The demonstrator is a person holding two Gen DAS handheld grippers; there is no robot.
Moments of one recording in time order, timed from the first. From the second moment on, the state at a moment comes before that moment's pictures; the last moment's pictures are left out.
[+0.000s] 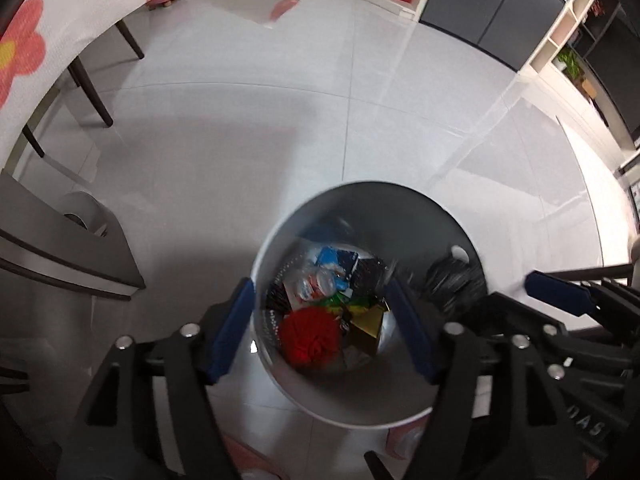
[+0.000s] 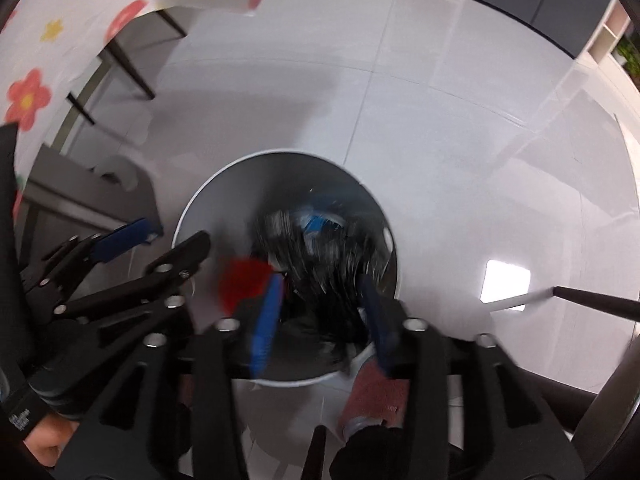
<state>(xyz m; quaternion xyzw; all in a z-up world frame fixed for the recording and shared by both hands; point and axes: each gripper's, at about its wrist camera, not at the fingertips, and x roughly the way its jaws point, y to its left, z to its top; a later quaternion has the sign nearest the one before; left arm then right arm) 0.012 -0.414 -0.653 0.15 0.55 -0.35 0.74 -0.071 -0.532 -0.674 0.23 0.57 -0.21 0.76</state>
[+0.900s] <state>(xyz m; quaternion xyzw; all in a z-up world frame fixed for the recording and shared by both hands) 0.037 -0.406 -0.403 0.17 0.51 -0.33 0.77 -0.042 -0.536 -0.417 0.14 0.54 -0.16 0.81</state>
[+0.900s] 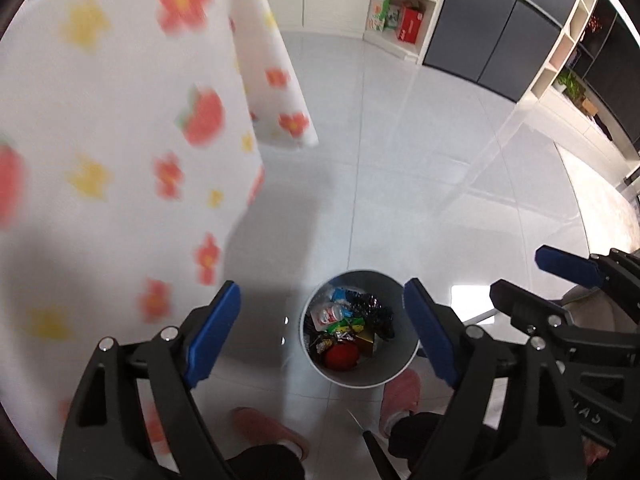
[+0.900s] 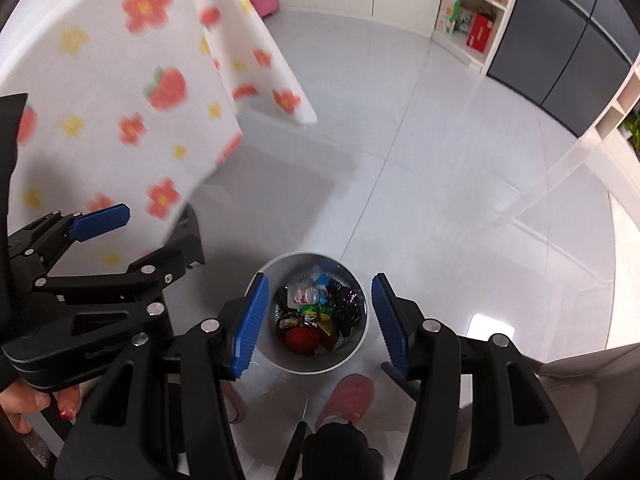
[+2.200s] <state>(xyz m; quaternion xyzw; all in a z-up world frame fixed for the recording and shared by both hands) 0.001 -0.054 0.008 -0.06 0.41 0.16 0.90 0.064 -0.233 -0.010 -0.10 0.38 0.29 0.87</state>
